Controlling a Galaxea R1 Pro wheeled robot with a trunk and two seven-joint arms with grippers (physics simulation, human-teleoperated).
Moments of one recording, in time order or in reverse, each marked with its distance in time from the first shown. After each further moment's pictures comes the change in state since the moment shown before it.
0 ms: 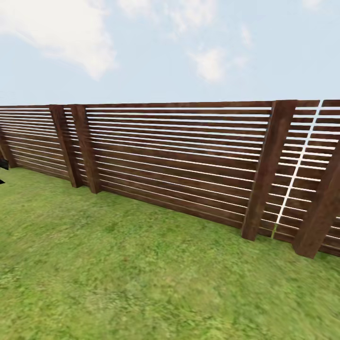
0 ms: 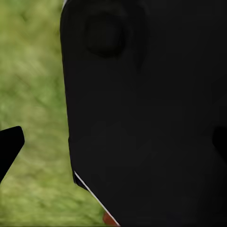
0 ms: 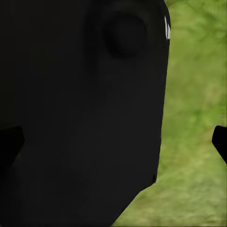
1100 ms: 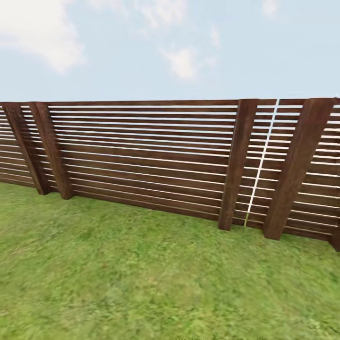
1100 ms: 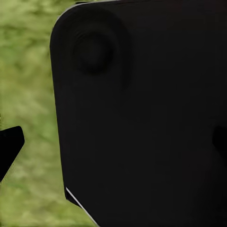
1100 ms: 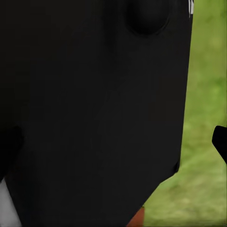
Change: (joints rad) left arm 0.025 -0.016 -0.006 -0.018 -0.011 -0.097 0.004; right arm 0.053 0.032 -0.030 0.015 -0.001 -0.112 -0.011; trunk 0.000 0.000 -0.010
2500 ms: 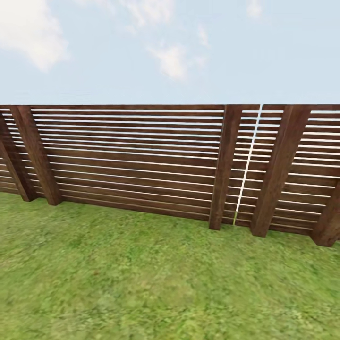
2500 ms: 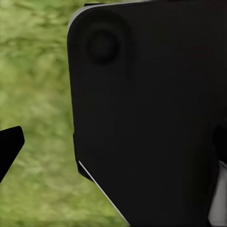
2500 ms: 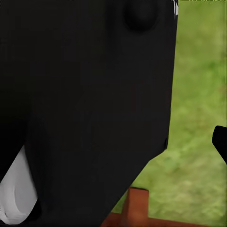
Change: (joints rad) left arm 0.000 0.009 -0.005 0.000 -0.001 -0.001 0.001; right arm -0.001 -0.001 0.003 -0.001 0.007 -0.001 0.000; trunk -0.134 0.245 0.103
